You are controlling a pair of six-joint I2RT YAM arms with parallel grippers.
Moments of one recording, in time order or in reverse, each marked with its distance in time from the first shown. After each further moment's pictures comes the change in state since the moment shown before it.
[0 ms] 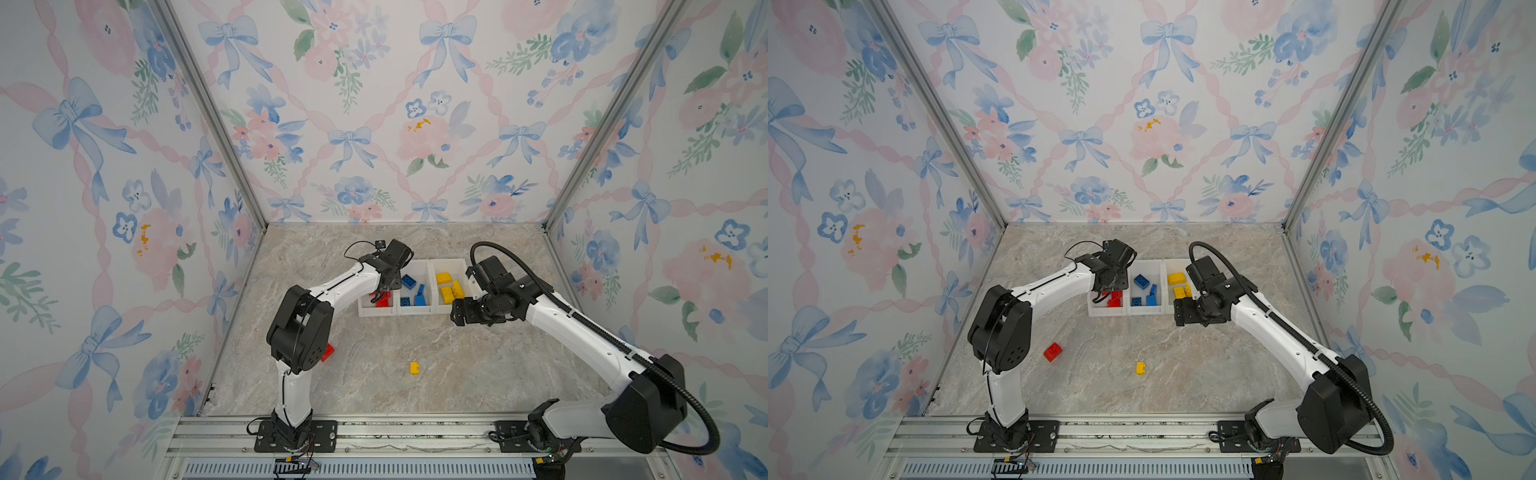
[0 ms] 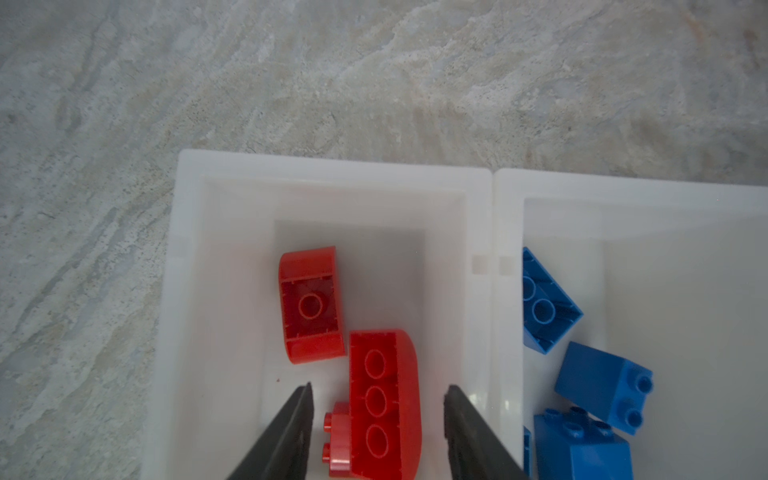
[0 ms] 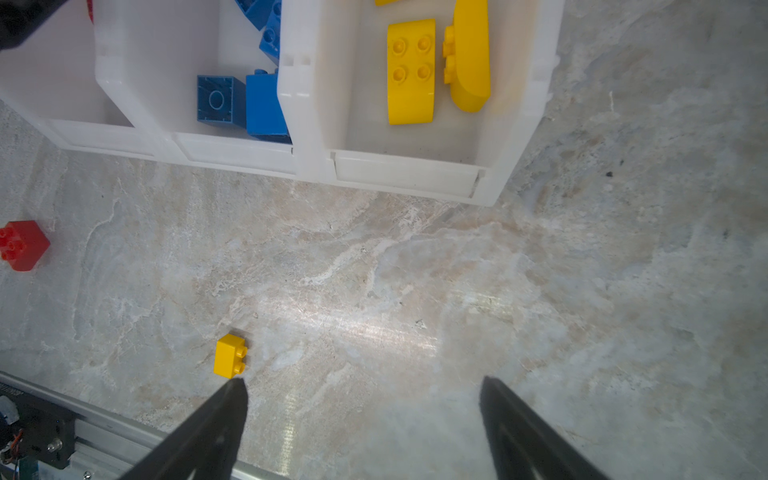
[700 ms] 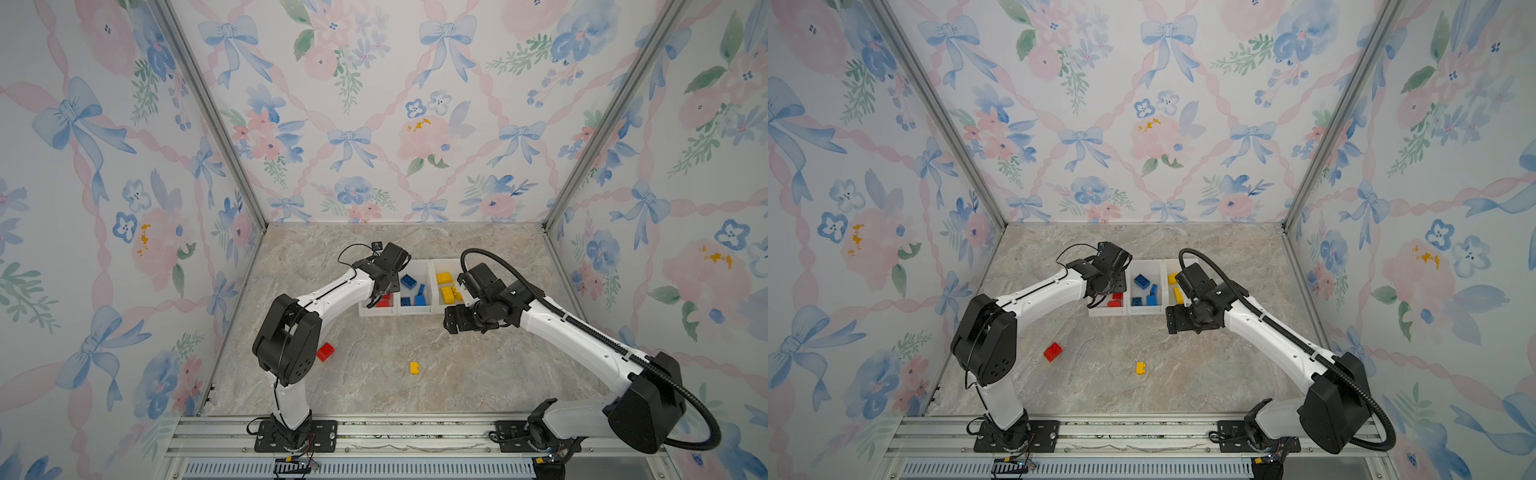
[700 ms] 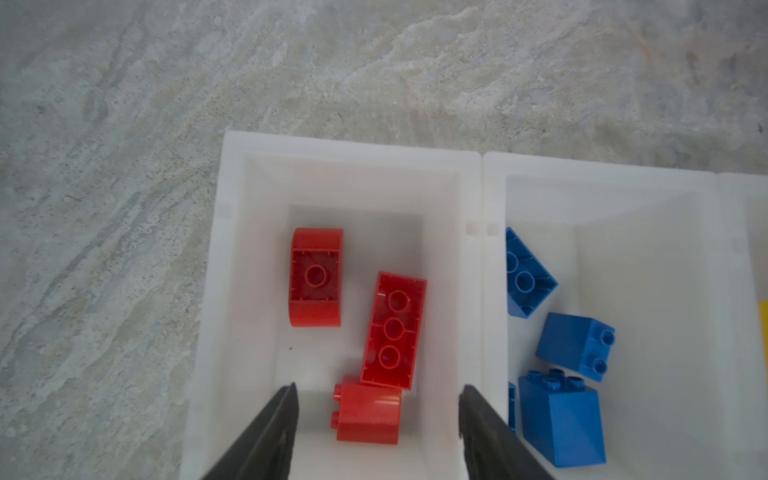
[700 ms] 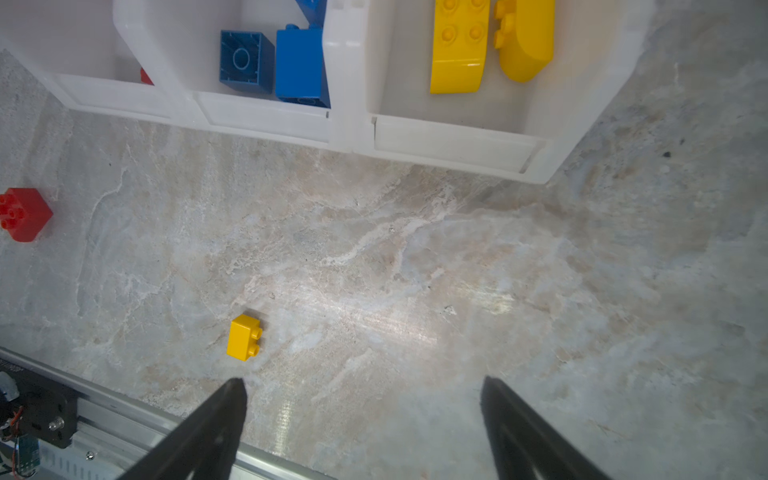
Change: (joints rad) left arm -0.021 -0.145 -0.124 0.040 0.005 -0.021; right arm 0.122 0.000 -0.027 0.007 0.019 0.064
